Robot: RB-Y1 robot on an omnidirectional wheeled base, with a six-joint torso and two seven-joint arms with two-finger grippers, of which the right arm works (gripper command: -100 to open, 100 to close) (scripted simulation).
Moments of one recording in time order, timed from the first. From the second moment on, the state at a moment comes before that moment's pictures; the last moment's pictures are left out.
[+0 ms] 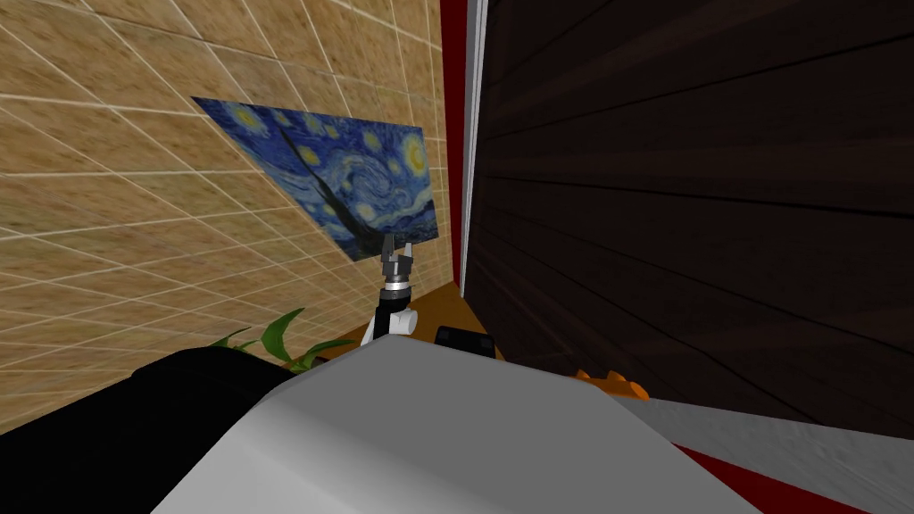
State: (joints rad) arm 0.63 -0.29 -0.15 -1.06 0.73 -0.09 -0.75
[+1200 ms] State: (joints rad) arm 0.59 -0.25 -0.08 -0.97 0.81 -0.21 -0.77
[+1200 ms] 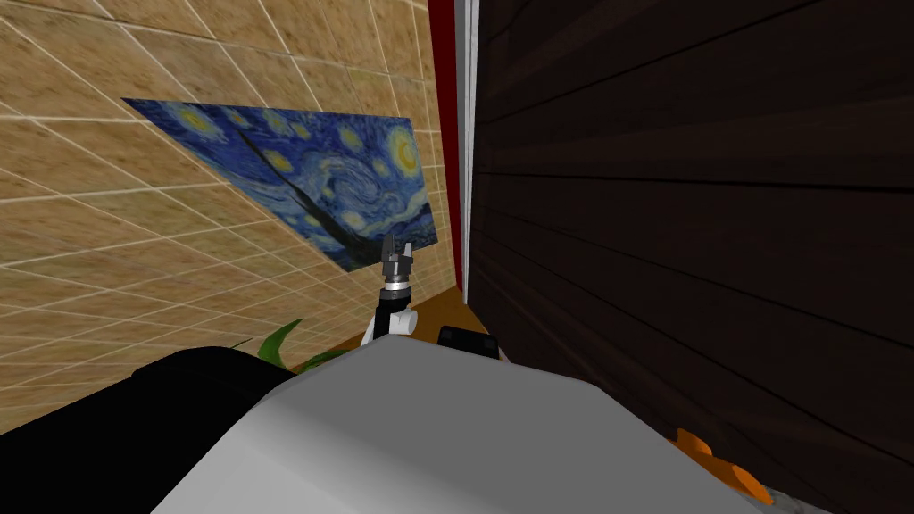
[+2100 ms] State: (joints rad) arm 0.59 -0.22 0.04 -0.84 0.94 -0.37 -0.84
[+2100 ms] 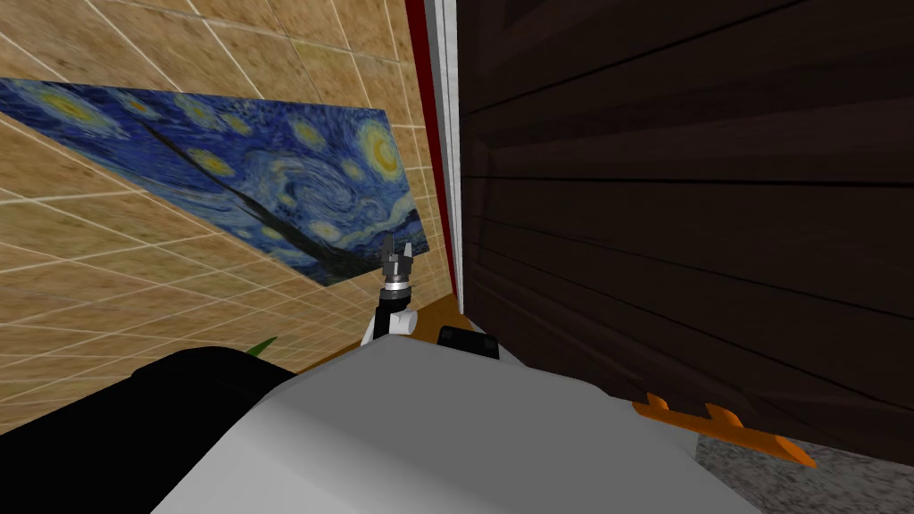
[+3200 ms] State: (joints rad) arm 0.58 -0.20 0.16 -0.69 1.06 -0.53 -0.92
